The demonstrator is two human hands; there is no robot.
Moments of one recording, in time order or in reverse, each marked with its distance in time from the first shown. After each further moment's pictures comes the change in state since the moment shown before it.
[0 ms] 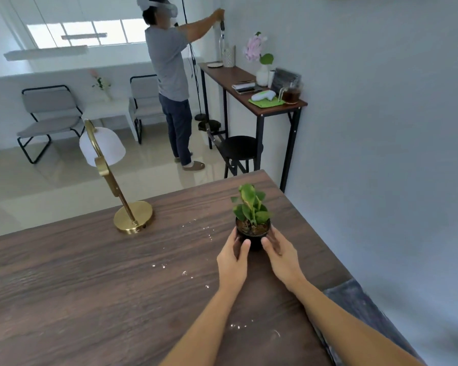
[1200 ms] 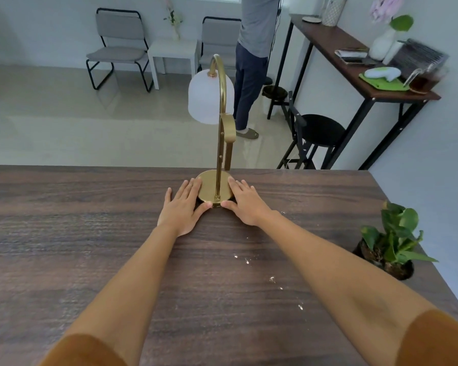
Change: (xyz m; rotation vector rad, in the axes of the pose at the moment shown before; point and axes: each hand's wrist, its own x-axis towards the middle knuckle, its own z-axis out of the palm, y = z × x) left_hand 0.145 -0.102 -0.315 1.076 -0.087 -0.013; right_hand 0.136 -0.094 0.296 -0.845 -0.701 -0.347
